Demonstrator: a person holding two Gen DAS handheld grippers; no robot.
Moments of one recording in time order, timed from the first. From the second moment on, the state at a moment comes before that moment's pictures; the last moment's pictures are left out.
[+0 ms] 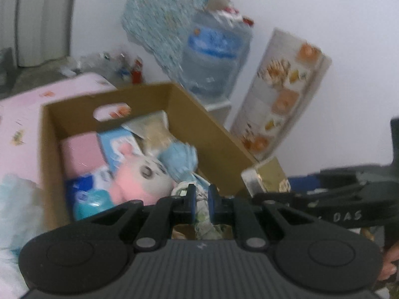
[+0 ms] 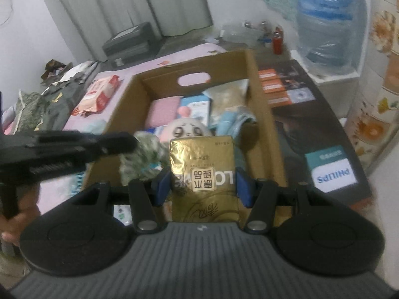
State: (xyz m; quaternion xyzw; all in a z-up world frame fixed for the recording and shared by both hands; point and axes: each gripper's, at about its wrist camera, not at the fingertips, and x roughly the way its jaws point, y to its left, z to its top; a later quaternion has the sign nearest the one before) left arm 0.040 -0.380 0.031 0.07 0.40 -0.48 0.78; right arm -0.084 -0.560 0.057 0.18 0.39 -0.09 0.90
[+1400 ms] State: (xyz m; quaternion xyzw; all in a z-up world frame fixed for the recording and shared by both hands) left arm 0.033 -0.253 0.063 0.12 0.32 -0.37 0.86; right arm -0.105 -0.519 0.072 0.18 0.31 -0.13 0.93
